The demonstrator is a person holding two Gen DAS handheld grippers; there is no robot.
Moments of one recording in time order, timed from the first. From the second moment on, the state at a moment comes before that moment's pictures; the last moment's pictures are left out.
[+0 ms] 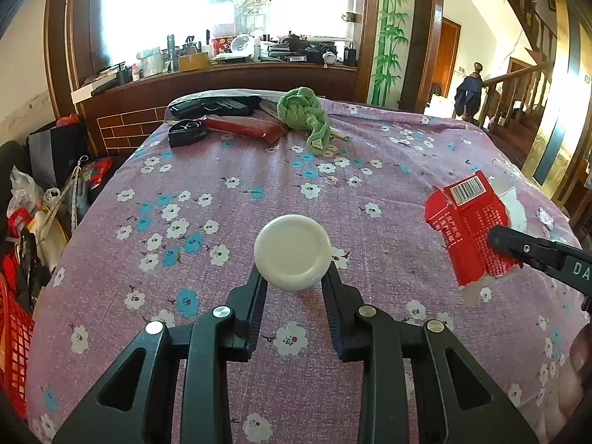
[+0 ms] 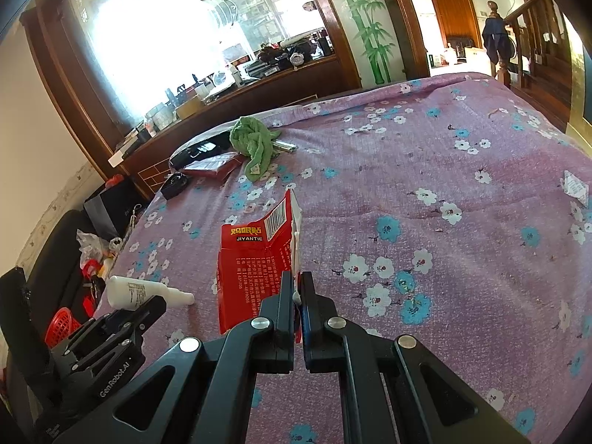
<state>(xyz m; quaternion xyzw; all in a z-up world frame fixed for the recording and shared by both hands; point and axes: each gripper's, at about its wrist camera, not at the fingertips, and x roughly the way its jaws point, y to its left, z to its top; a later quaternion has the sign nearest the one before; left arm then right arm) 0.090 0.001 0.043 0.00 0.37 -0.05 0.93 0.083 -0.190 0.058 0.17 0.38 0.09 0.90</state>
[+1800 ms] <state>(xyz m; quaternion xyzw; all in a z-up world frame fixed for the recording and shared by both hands) -0.061 0.098 0.087 -0.05 0.33 -0.01 0.94 -0.023 -0.113 0.092 0.13 0.36 0.13 0.92</state>
